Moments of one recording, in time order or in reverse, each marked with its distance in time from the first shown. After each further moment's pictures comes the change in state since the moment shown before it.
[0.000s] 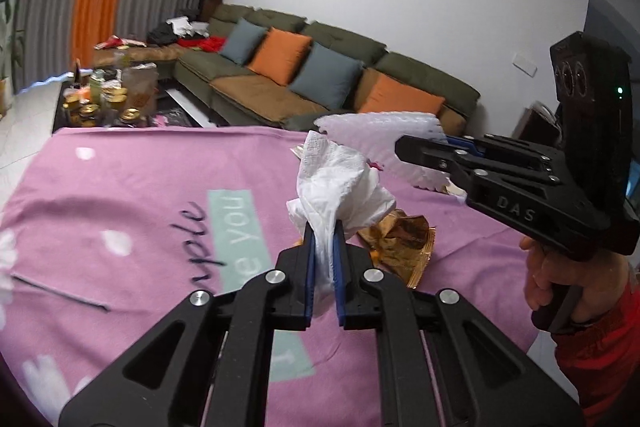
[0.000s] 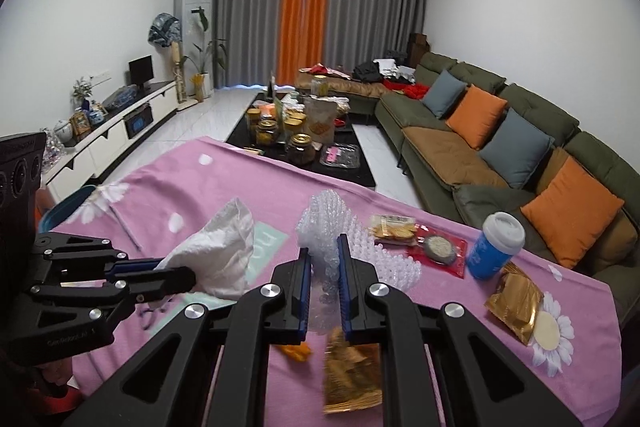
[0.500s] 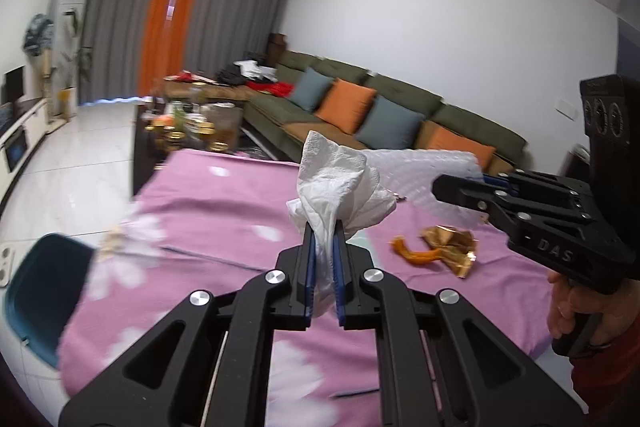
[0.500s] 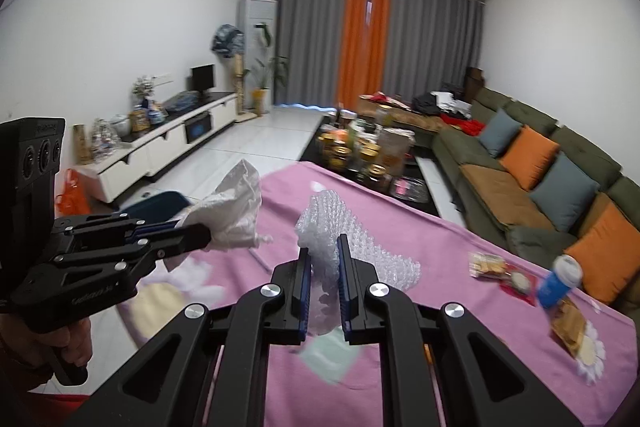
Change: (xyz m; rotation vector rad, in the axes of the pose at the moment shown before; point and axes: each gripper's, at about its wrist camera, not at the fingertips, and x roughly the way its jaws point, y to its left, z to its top) left arm -0.175 0.050 -0.031 -0.066 -0.195 0.243; right arm -0.047 0.126 0.013 -0.111 -0.091 0.175
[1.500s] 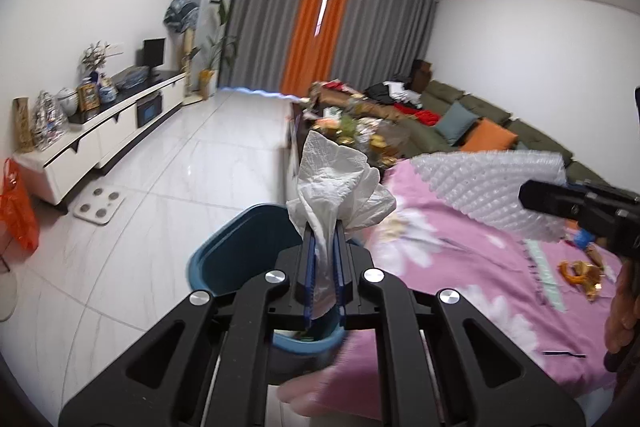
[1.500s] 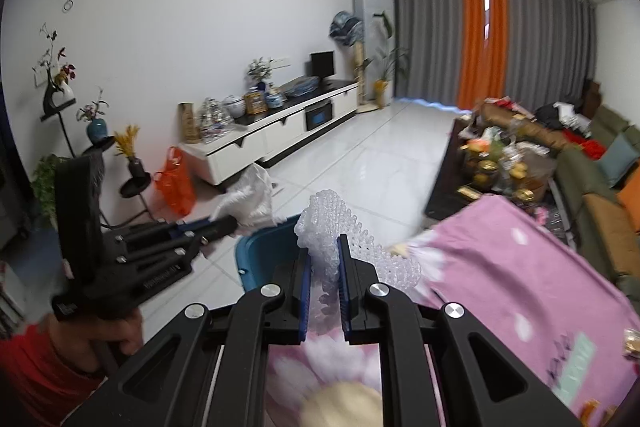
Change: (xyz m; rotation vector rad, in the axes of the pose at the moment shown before) left arm -0.151 0.236 -0.031 -0.224 -0.057 0.477; right arm 0.087 0.168 0.061 -0.107 0.058 0.420
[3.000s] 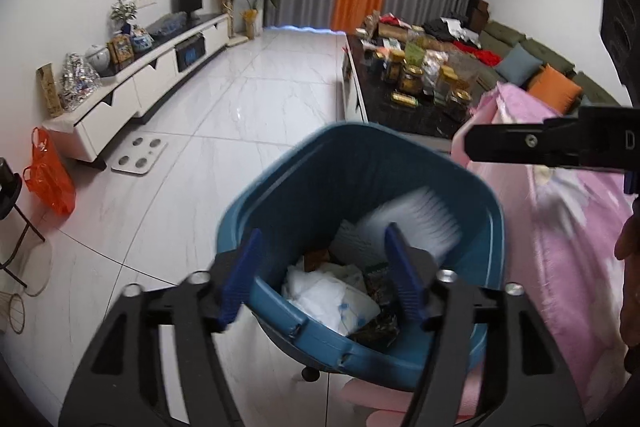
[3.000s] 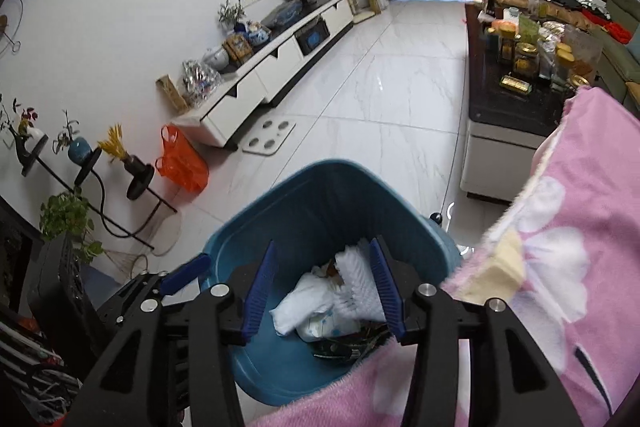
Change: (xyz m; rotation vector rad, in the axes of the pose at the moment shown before) left arm 0.175 0.027 -0.057 -0.013 0.219 0.191; right arm 0.187 -0.022 0.003 0.270 0.283 0.106
